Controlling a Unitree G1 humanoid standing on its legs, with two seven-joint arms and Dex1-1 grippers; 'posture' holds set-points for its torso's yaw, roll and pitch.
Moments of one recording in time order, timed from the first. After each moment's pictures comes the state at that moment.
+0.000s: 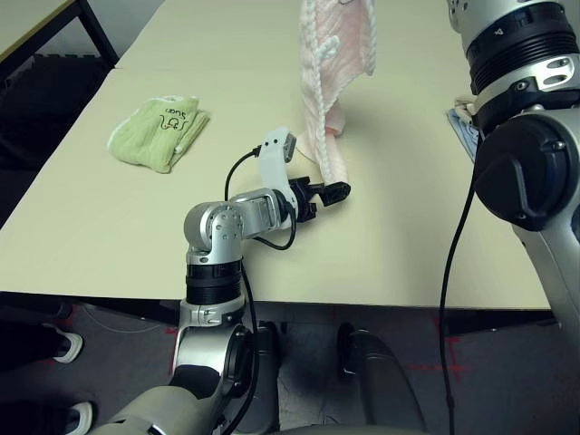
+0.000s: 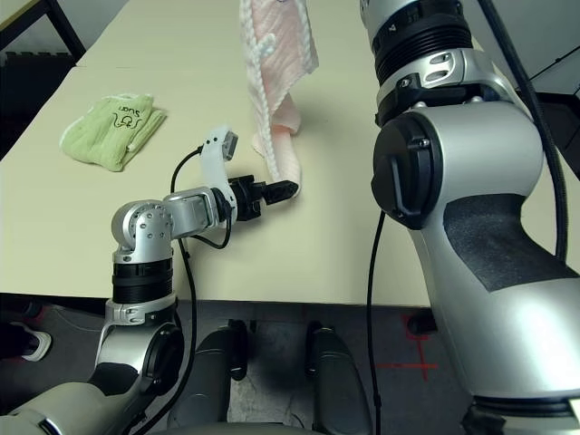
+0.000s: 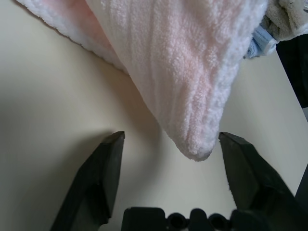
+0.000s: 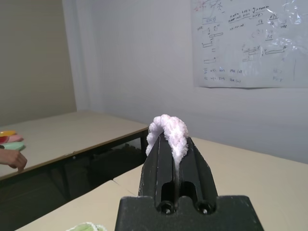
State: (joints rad) left arm -0.70 -0.04 0.19 -0.06 -0.60 1.31 -0.11; right arm -1.79 -0.26 -0.25 1.18 0.29 0.12 0.55
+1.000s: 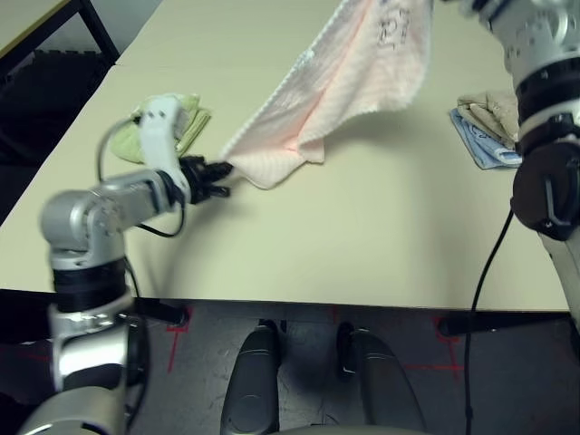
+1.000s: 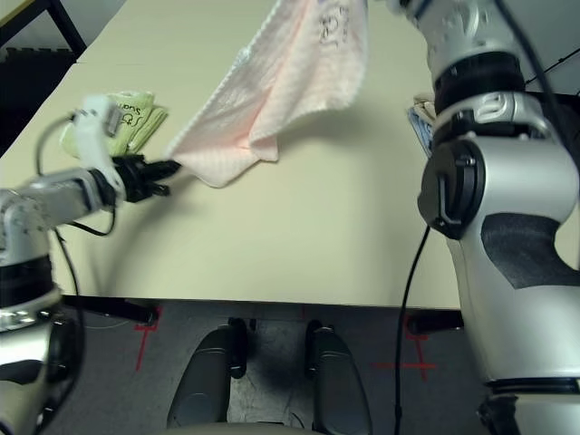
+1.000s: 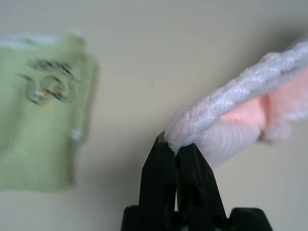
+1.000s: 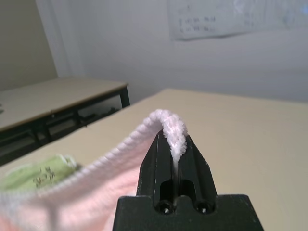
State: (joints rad) left arm -0.78 0.75 0.23 -0.05 -0.50 1.10 -0.40; right arm -1.41 -0.53 -0.29 1.12 0.31 0.12 0.86
